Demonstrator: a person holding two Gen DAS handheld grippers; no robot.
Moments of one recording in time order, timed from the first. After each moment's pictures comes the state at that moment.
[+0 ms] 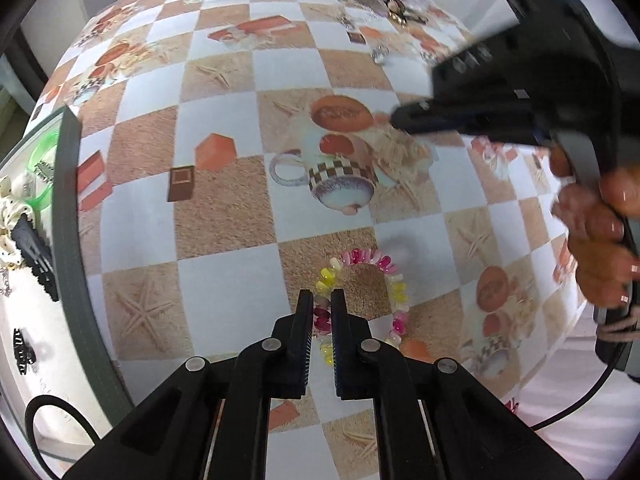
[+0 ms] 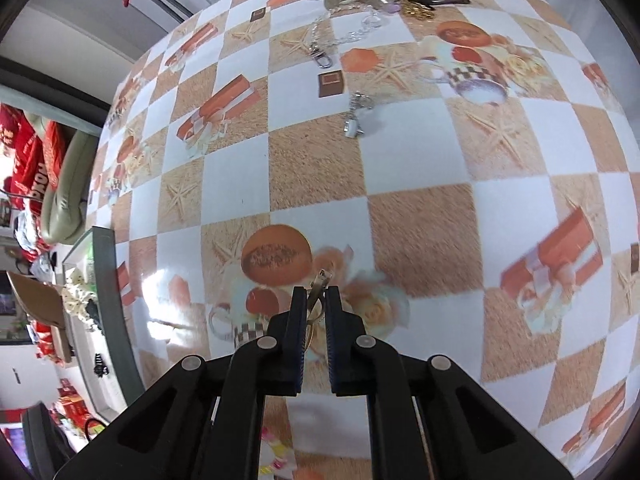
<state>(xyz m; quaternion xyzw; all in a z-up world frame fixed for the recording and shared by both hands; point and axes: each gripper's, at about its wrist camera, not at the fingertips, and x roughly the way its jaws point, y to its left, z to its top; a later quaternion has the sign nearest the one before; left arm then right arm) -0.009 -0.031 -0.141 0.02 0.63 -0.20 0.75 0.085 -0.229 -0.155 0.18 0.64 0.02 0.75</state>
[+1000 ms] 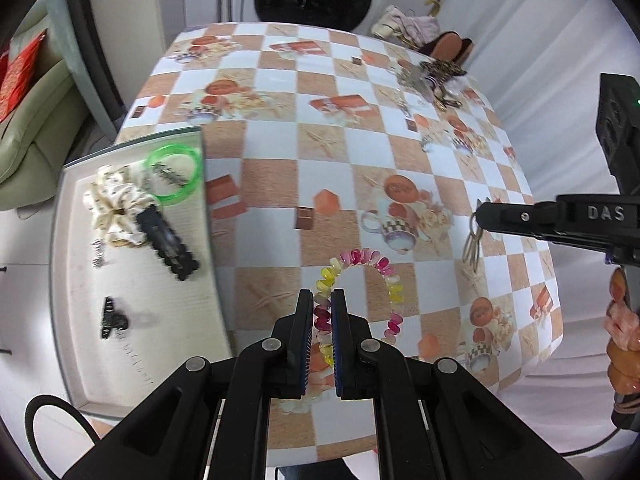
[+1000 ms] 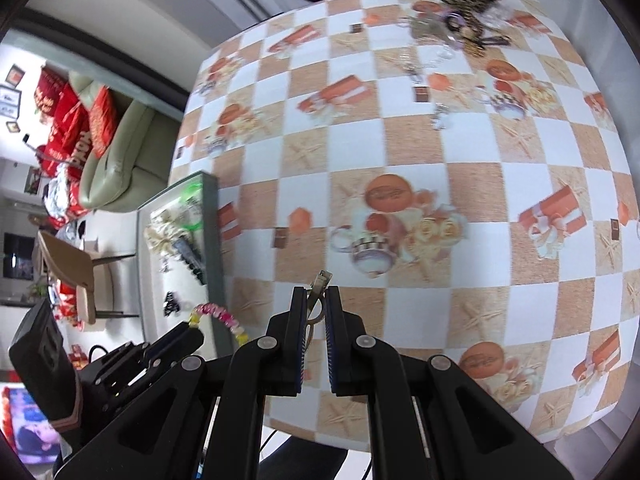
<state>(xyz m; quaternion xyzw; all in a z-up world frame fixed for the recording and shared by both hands) -0.004 0.070 -0.054 -0.03 0.59 -0.14 0.80 0.032 -0.154 -0.055 0.17 0.63 0.10 0.75</state>
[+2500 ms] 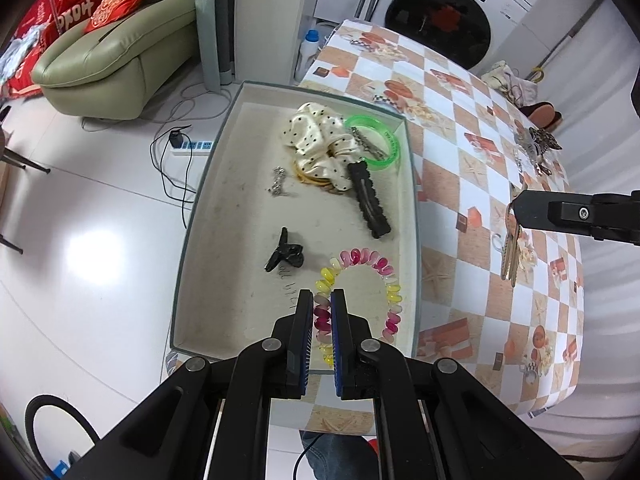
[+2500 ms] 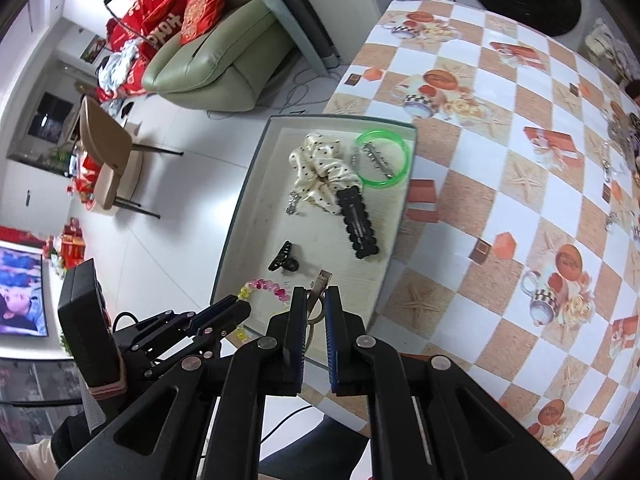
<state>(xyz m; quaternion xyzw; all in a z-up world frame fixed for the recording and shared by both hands) -0.046 0.234 -0.070 -0.13 0.59 0.00 0.80 0.033 0.061 -0.035 0.02 0.65 0.26 0.71</state>
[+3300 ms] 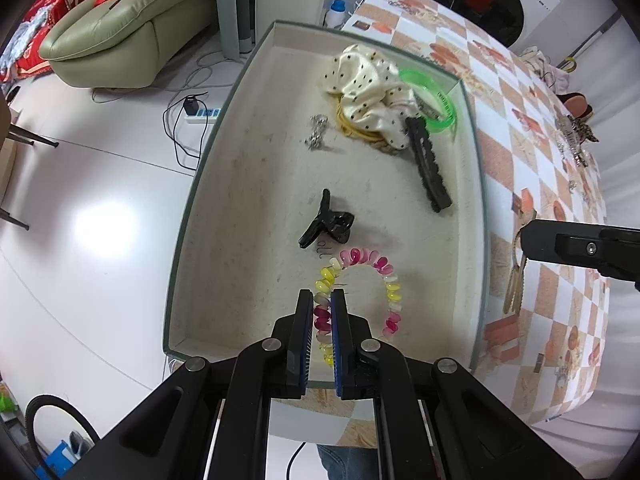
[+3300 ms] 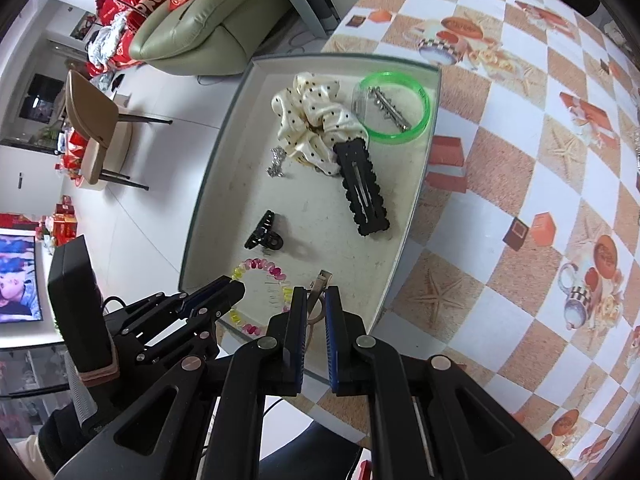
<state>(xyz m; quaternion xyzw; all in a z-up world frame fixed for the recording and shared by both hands) -0.037 0.247 -0.133 -0.12 0.63 0.03 0.77 0.034 0.083 -0.107 -0.01 0.69 0.26 0.67</state>
